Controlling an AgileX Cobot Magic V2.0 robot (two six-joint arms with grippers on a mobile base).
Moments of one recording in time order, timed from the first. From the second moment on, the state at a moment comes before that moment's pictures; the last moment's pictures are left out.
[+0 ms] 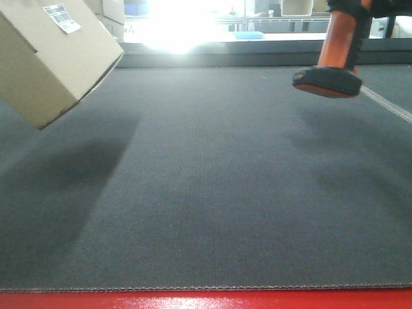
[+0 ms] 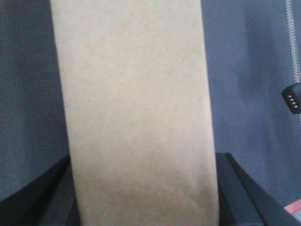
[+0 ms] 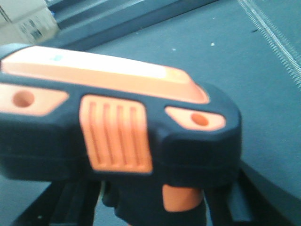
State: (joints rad) left arm 0.10 1.55 -1.50 -0.55 1.23 0.17; right arm 0.19 1.39 -0.91 0.97 -0.15 -0.42
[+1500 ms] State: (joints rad) left arm 0.10 1.55 -1.50 -0.55 1.23 0.17; right arm 0.25 1.55 -0.72 0.38 -0.72 -0.07
